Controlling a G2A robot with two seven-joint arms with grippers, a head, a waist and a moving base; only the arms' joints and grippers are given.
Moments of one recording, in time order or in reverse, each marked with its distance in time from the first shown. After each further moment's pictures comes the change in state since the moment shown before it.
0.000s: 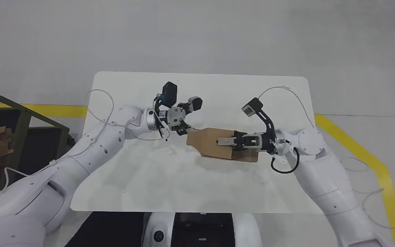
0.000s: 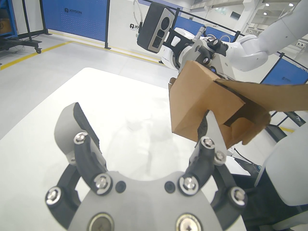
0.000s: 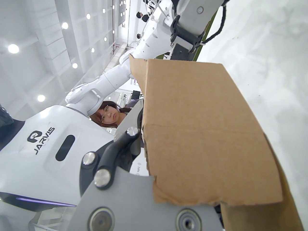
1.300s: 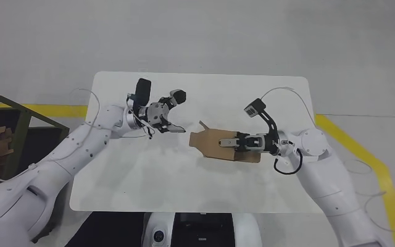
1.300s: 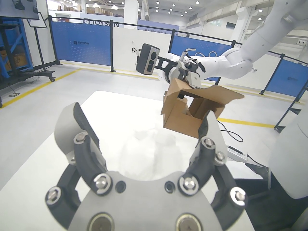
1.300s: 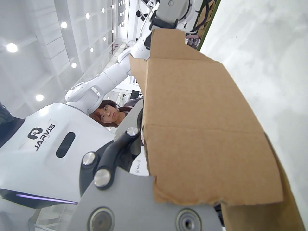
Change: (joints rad) left arm 0.005 0.108 -0.022 -0.026 0.166 0.010 0.338; right arm -0.019 0.003 0.029 -0.015 -0.011 0.002 0.025
